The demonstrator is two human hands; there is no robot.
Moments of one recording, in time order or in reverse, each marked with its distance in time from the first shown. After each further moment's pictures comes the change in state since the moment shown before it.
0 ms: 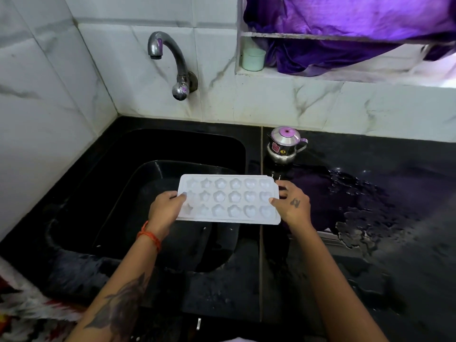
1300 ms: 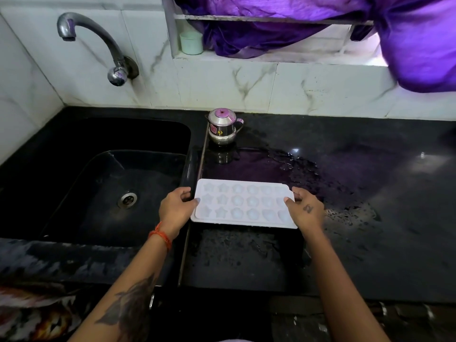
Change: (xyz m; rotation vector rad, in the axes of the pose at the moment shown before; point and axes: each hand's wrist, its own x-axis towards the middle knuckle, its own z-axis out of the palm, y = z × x) left_hand -0.097 0.024 0.154 0.116 -0.052 0.110; right_hand -0.016 0.128 -0.150 -0.119 0.171 0.146
